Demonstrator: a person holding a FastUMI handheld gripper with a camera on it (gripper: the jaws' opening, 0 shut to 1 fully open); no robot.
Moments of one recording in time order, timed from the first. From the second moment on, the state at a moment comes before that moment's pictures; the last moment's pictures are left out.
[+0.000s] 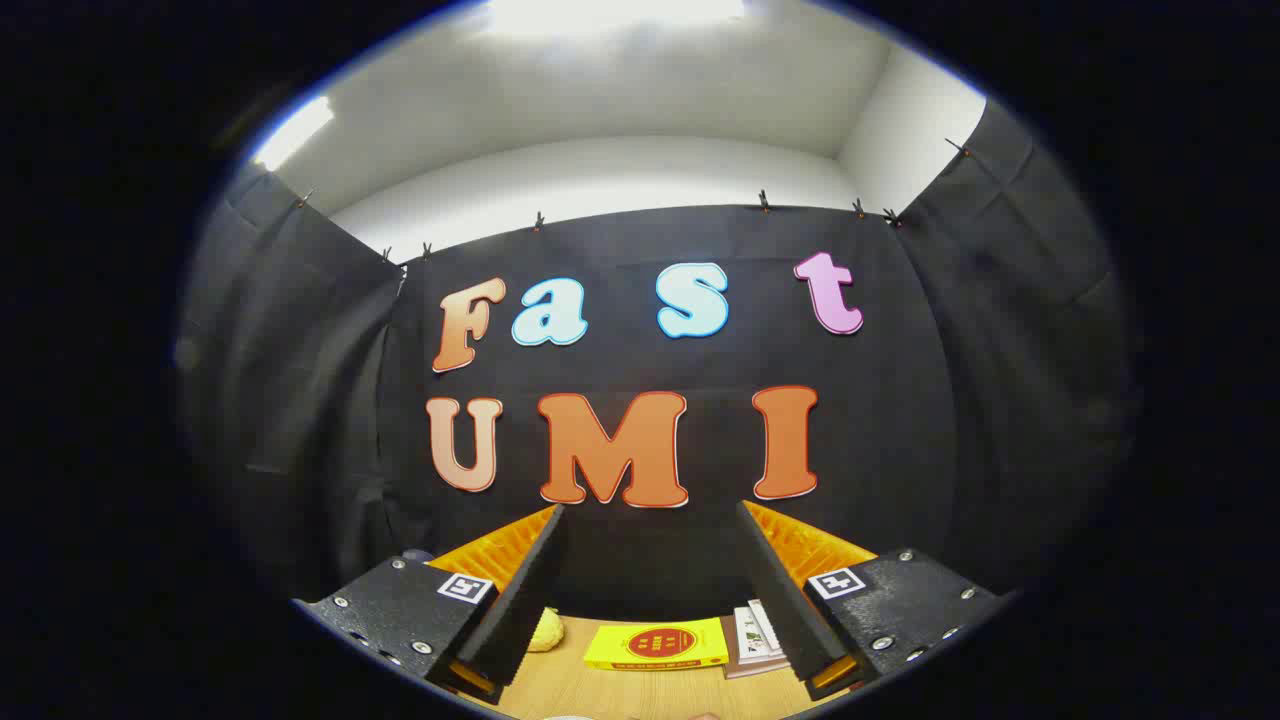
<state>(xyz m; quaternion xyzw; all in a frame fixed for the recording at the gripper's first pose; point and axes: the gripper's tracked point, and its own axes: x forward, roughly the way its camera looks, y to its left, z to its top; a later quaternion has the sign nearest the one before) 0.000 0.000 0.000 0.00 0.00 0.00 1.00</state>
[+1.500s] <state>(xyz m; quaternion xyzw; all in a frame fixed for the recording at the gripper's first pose) -0.072 0.076 -0.224 -0.01 0.32 0.05 0.94</state>
